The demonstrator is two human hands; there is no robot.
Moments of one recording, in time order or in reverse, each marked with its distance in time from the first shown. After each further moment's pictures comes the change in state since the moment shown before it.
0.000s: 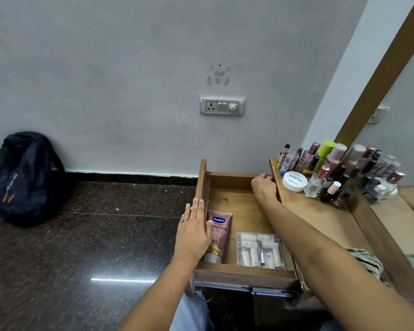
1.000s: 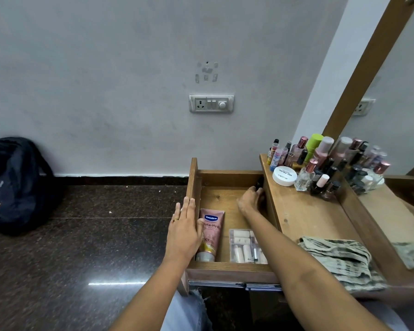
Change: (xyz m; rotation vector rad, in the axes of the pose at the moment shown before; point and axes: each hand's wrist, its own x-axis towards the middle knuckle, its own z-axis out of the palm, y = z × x) left_hand 0.000 0.001 -0.003 -0.048 0.006 0.004; right_hand -0.020 -0.036 0.033 1.028 -0.145 0.519
